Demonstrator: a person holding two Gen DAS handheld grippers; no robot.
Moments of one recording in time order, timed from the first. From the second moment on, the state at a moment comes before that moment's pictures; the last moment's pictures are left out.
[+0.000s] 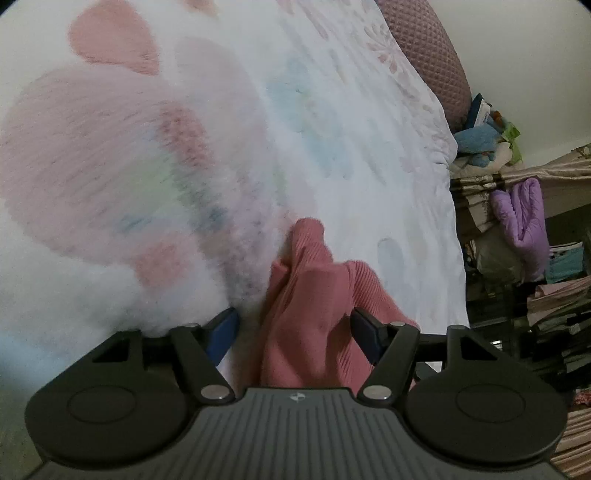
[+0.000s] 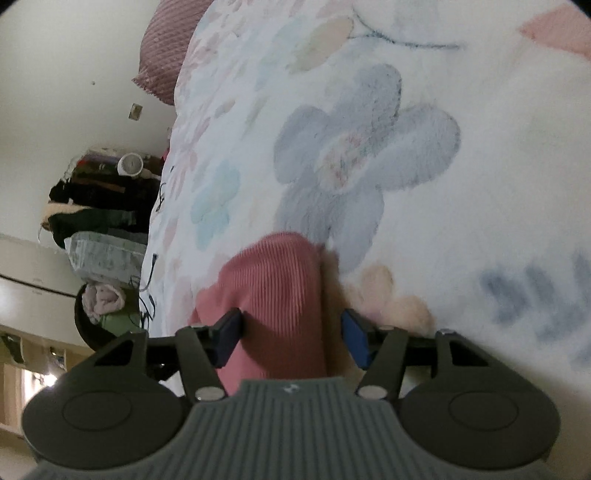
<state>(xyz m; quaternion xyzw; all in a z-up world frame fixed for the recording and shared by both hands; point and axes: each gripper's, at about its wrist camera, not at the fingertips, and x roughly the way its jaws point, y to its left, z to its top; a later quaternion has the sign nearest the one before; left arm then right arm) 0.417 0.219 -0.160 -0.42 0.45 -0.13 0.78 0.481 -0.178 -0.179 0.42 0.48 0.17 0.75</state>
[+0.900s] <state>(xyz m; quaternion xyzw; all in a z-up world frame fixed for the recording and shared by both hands) 0.297 0.168 -0.015 -0.29 0.28 -0.18 0.90 0.391 -0.163 -0.040 0.27 0.33 0.28 0.86</state>
